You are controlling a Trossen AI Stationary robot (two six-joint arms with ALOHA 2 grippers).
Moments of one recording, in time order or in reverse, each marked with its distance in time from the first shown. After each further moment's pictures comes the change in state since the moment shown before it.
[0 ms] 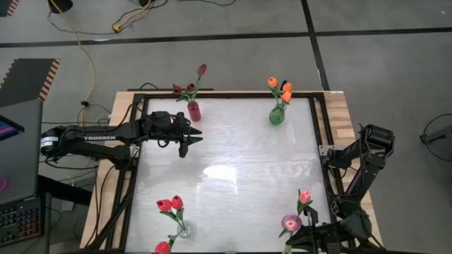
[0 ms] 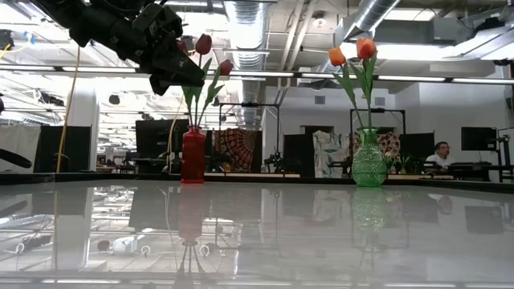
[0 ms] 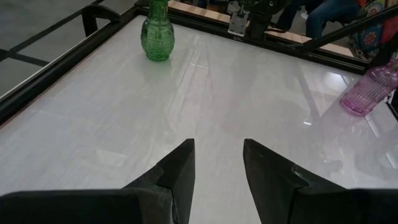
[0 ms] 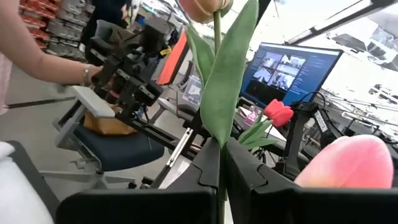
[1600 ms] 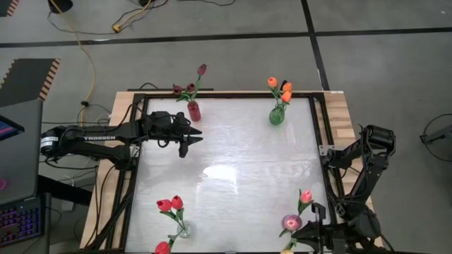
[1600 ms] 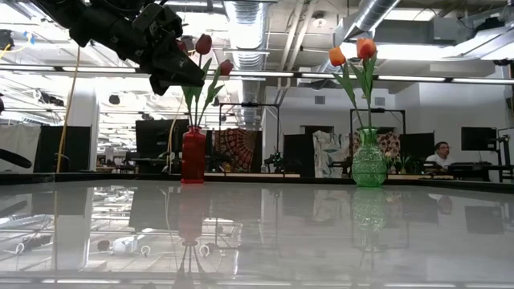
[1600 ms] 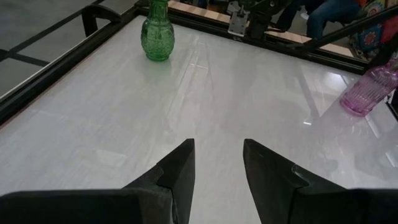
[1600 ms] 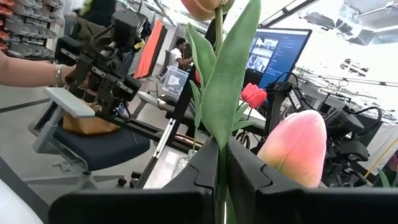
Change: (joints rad) left arm 0.000 0.000 0.000 0.000 0.000 0.000; right arm 0.069 -0.001 0.000 0.062 0.193 0.005
